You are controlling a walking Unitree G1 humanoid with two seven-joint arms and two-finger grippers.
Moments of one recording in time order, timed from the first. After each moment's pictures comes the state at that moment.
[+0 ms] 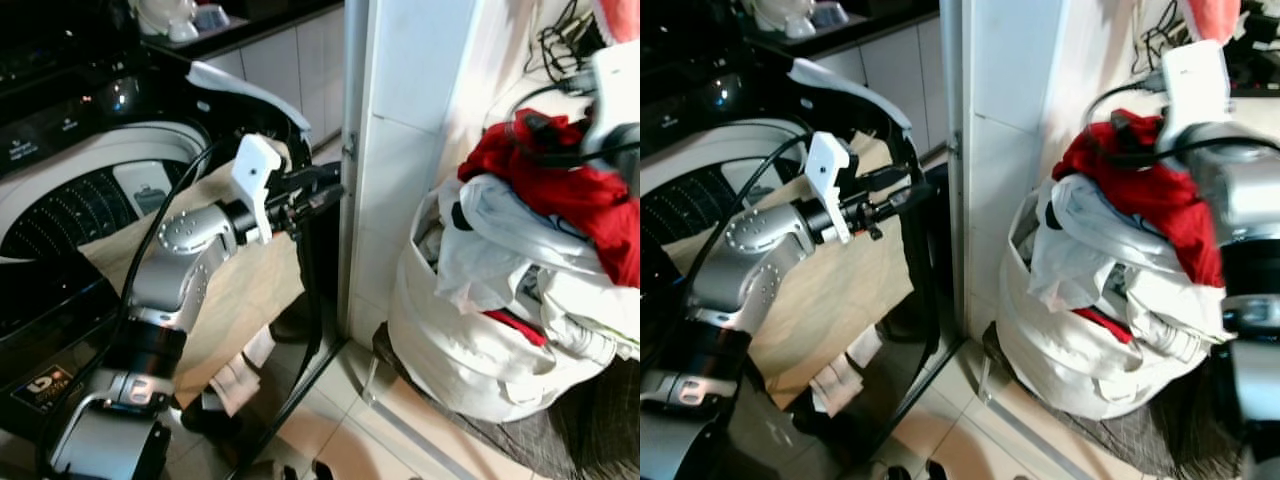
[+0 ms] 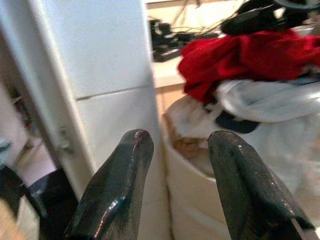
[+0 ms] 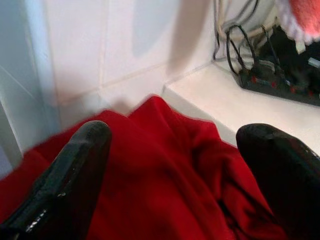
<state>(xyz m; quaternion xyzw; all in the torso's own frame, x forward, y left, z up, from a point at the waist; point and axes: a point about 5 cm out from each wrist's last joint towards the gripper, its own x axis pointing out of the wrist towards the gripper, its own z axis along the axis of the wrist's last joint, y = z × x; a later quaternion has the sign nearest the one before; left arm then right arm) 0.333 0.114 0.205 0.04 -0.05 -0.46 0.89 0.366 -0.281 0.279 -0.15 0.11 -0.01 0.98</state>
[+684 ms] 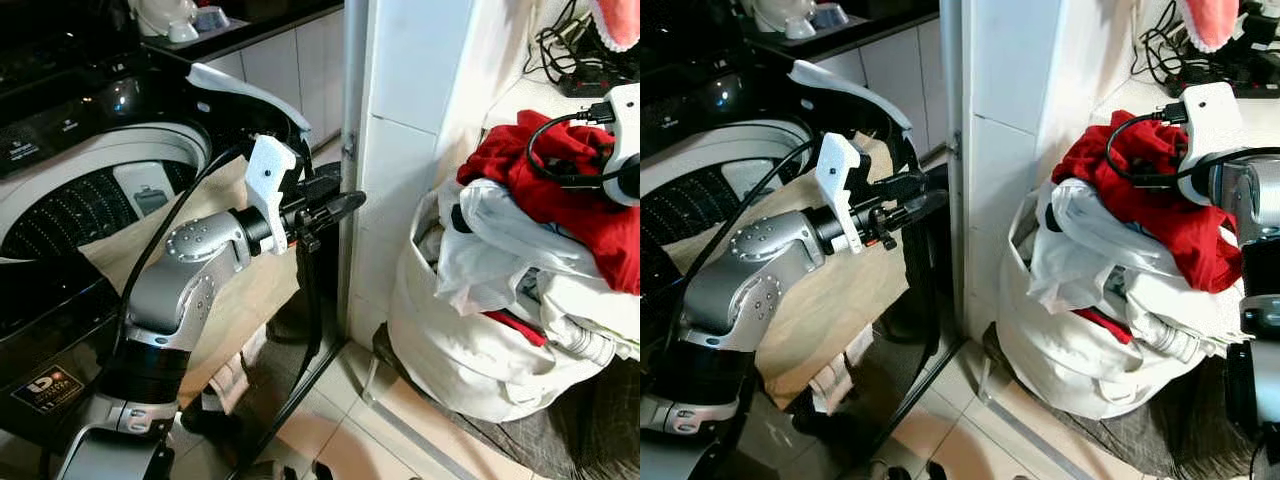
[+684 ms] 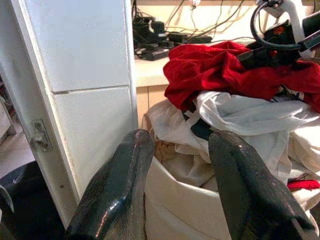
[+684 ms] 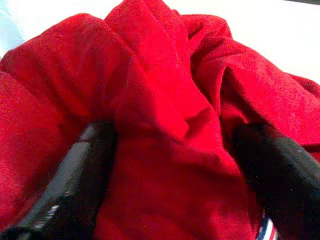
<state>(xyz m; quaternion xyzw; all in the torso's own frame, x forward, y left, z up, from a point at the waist) 0.315 0.097 0.211 0.00 -0.02 -0.45 0.89 0.353 -0.299 0.254 -0.09 0.24 -0.01 0.97</state>
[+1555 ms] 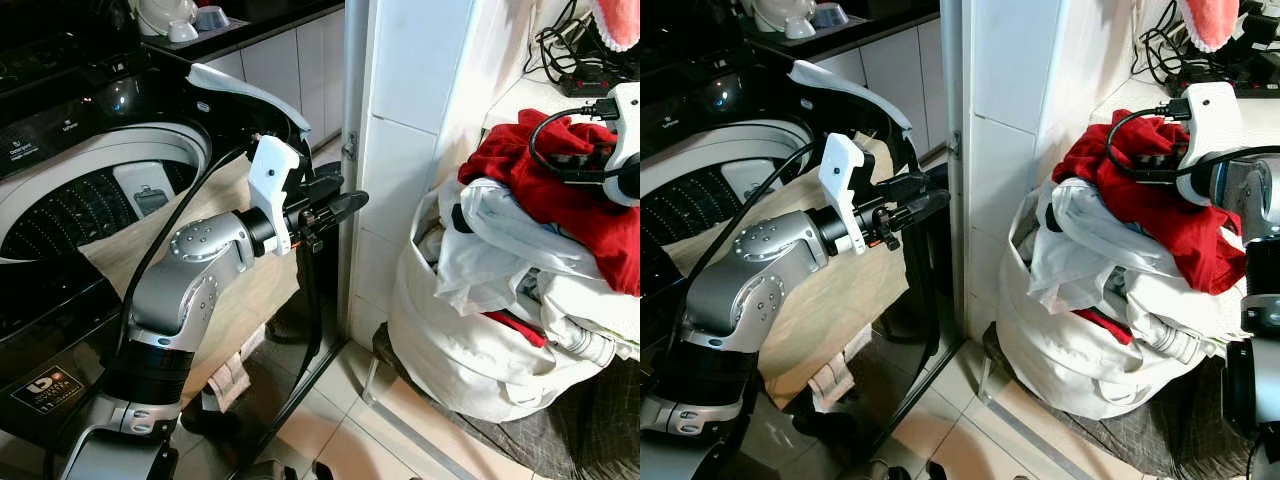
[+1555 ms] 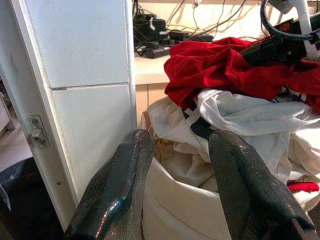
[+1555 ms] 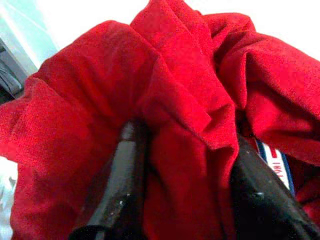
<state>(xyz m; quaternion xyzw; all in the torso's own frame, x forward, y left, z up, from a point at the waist) 0.315 0.094 0.209 -0.01 -0.01 -0.45 0.89 0.350 -0.296 0.257 -0.04 0.24 0.02 0.97</state>
